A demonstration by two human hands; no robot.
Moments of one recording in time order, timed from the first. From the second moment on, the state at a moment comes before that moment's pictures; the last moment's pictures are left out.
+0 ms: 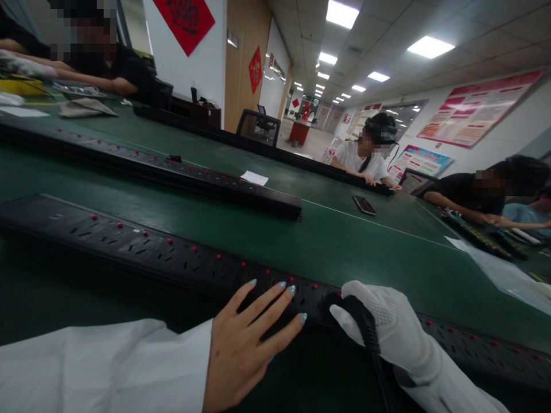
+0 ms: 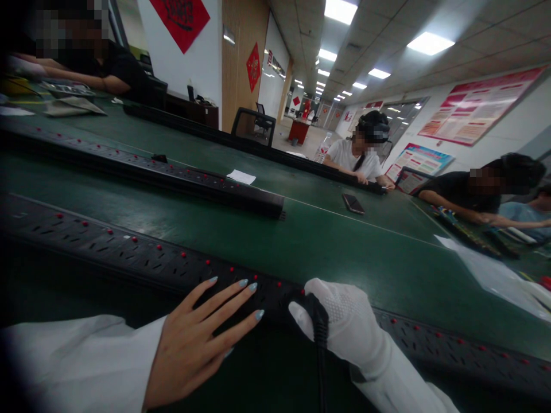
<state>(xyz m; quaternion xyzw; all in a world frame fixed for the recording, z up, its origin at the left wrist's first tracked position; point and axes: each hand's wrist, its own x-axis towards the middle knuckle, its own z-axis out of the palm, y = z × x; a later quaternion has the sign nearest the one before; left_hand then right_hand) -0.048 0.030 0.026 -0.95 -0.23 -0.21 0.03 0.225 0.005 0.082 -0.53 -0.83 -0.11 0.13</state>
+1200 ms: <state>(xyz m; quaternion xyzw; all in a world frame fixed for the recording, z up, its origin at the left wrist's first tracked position) -0.047 0.030 0.024 -0.95 -0.23 -0.22 0.04 0.226 0.005 0.081 -0.52 -0.84 -0.12 0.14</state>
